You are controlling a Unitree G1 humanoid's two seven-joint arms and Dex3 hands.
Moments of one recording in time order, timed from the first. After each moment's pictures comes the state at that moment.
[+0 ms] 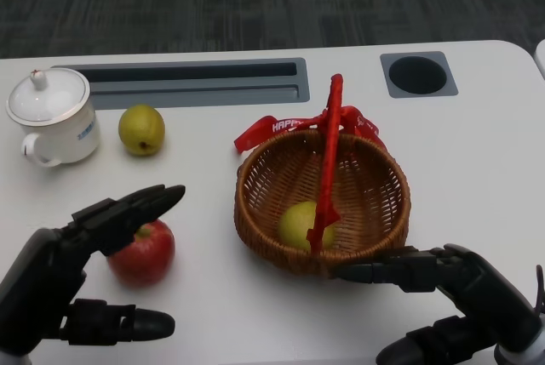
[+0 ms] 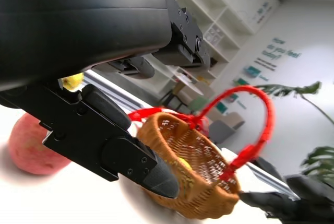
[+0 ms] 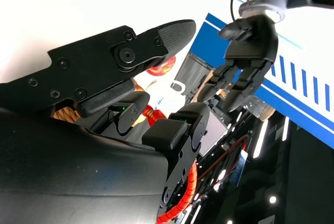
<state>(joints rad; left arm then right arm) -0.05 0.27 0.17 0.45 0.25 -1.10 -0.20 -0.18 -0.17 0.21 0.69 0.17 -1.22 0.60</state>
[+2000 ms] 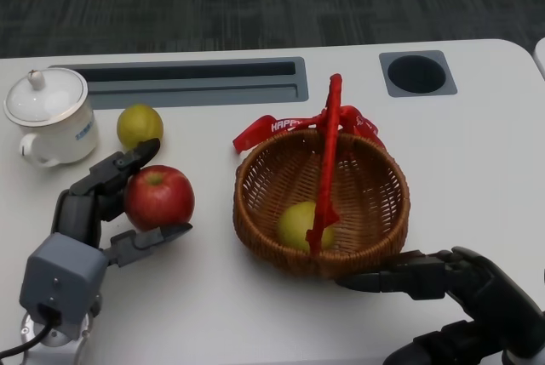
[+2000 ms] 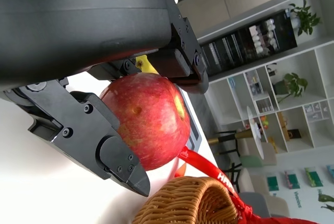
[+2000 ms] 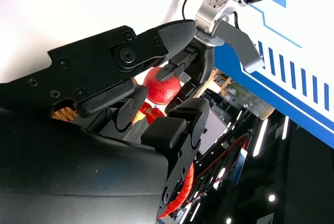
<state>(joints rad) -0.44 0.12 0.11 1.14 0.05 -0.88 0.02 -0.14 -0.19 0.21 0.62 0.18 -1.21 0.59</state>
